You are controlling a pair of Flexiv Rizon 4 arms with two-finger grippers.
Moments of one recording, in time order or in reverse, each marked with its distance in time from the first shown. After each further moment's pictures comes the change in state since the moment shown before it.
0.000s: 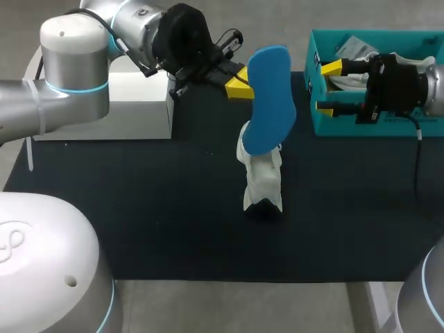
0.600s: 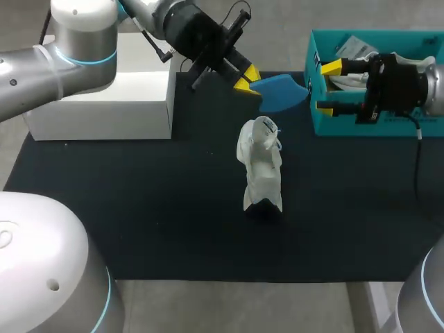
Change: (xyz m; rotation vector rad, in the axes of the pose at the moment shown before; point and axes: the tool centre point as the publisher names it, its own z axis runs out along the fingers) left arm -0.030 0.029 -0.018 -0.246 0.160 0.511; right arm 0.000 0.001 0.000 0.001 0.000 0.001
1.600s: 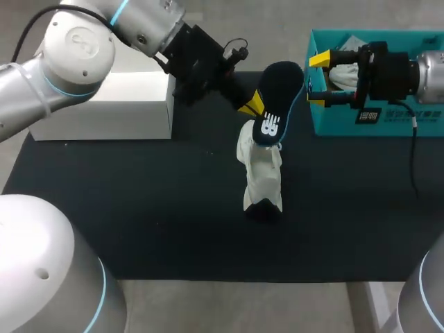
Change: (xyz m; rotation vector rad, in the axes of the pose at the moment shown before) left arm 0.025 0.097 -0.013 -0.596 0.207 0.593; right arm 0.018 0.003 0.025 0.007 -0.060 -0.054
